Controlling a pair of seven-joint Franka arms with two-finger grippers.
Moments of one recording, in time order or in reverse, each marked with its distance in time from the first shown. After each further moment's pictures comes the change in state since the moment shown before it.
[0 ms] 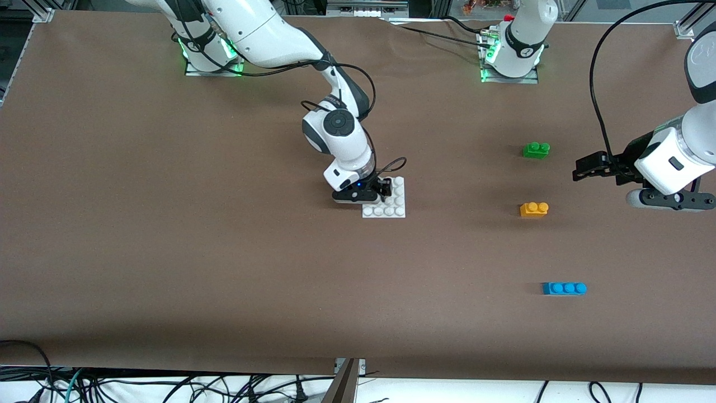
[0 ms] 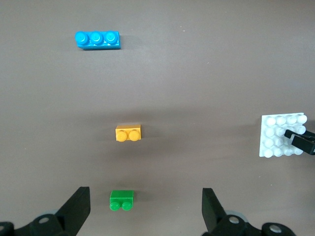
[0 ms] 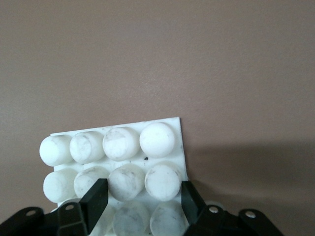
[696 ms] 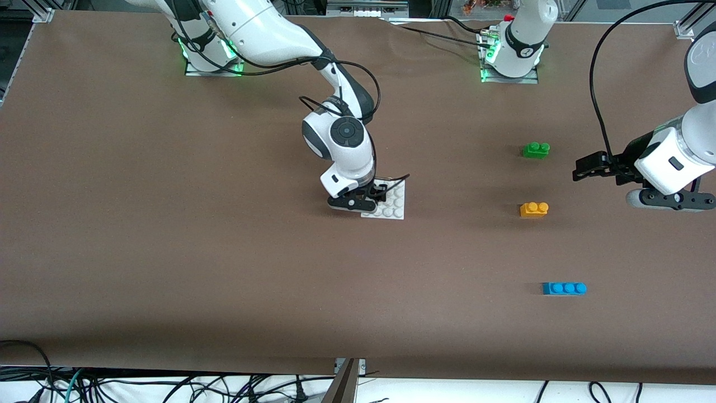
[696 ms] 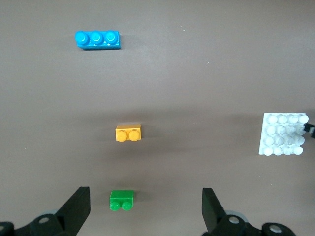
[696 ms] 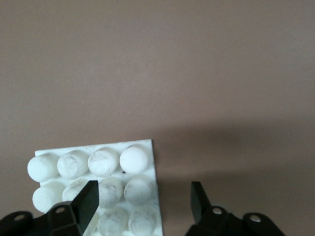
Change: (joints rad) left arm 0.000 0.000 0.000 0.000 0.000 0.000 0.000; right arm -0.004 -0.005 -0.066 0.225 0.001 -0.438 0.008
